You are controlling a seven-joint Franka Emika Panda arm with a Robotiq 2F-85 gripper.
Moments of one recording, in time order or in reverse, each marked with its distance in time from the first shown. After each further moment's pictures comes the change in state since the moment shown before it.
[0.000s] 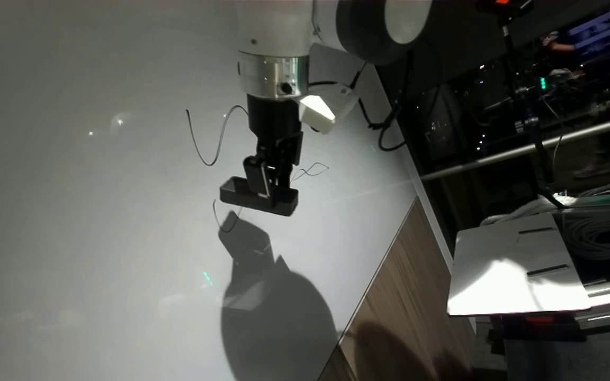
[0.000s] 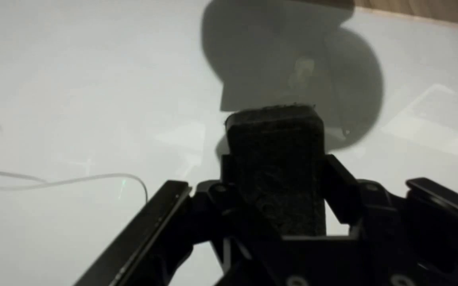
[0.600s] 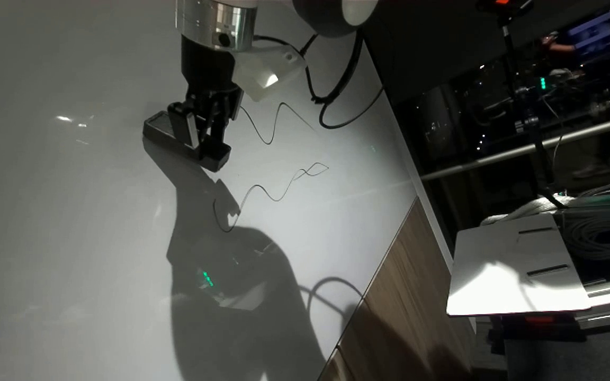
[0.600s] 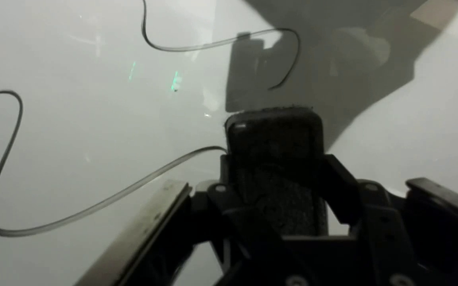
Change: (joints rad) arm 0.018 0.035 0.017 0.215 -0.339 -0.038 0.187
